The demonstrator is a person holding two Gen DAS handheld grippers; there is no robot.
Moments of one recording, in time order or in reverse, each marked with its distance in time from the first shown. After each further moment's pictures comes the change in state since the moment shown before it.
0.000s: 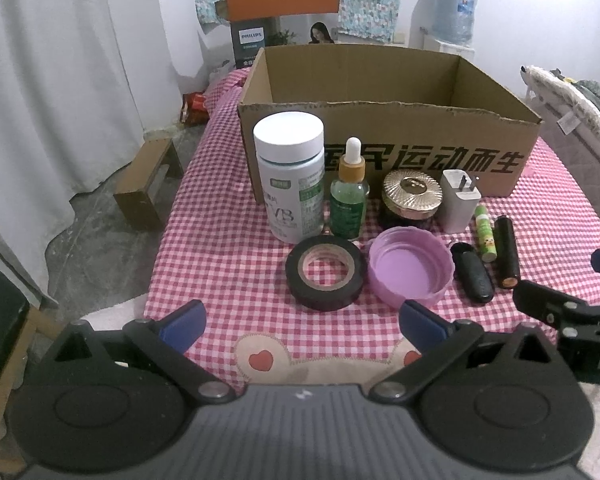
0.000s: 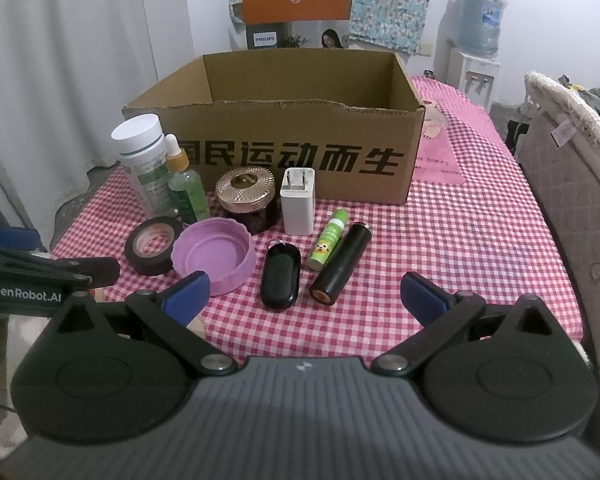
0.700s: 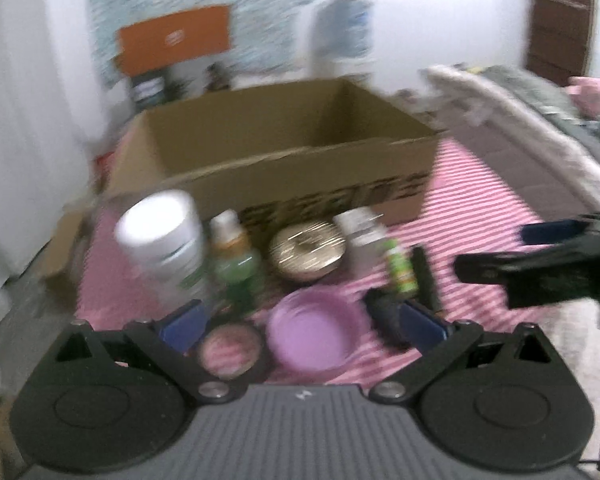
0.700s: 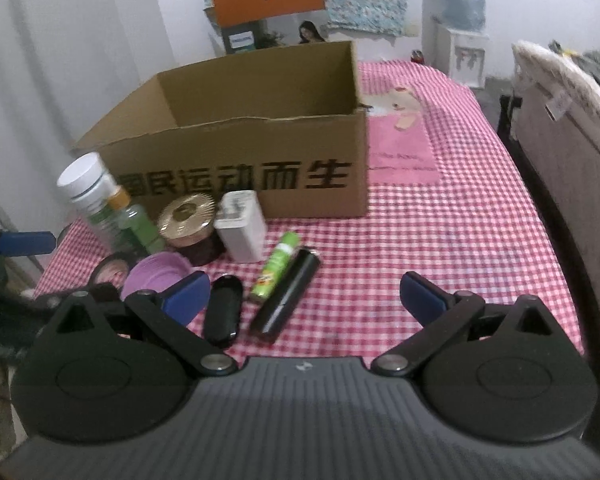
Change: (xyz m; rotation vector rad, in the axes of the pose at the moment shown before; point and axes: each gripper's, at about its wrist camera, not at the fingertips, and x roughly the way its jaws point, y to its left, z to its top) left arm 0.008 -0.045 0.025 0.234 -0.136 -0.247; right arm 0.027 -0.066 0.025 0.116 0.031 0.031
